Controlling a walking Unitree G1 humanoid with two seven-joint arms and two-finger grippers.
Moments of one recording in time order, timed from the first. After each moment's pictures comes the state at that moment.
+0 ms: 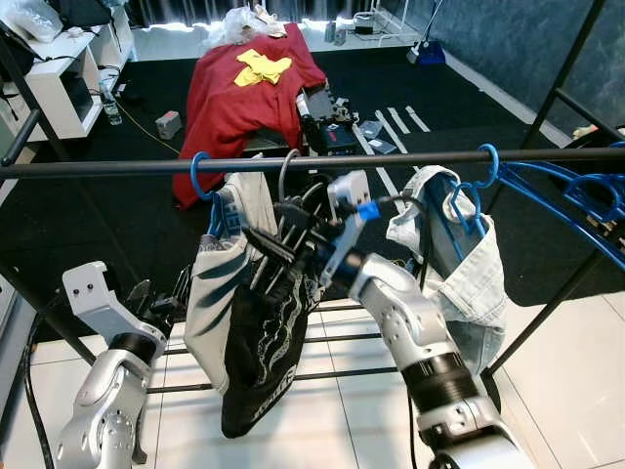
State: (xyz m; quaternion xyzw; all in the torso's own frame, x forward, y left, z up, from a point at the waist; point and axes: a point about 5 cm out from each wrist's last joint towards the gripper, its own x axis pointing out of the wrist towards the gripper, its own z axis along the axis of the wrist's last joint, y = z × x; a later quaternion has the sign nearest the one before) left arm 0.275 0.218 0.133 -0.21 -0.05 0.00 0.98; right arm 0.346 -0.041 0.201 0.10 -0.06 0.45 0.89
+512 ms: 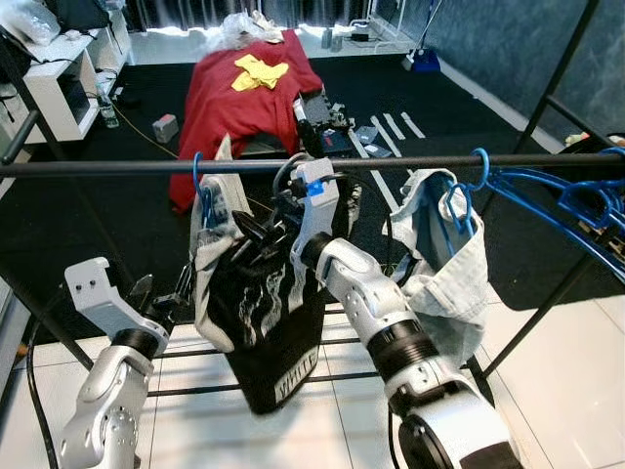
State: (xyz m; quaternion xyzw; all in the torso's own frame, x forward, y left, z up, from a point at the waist) left arm 0.277 0.215 0.135 -0.20 -0.06 0.00 0.98; right arm 0.376 -0.017 0.198 0.06 0.01 0.33 0.94
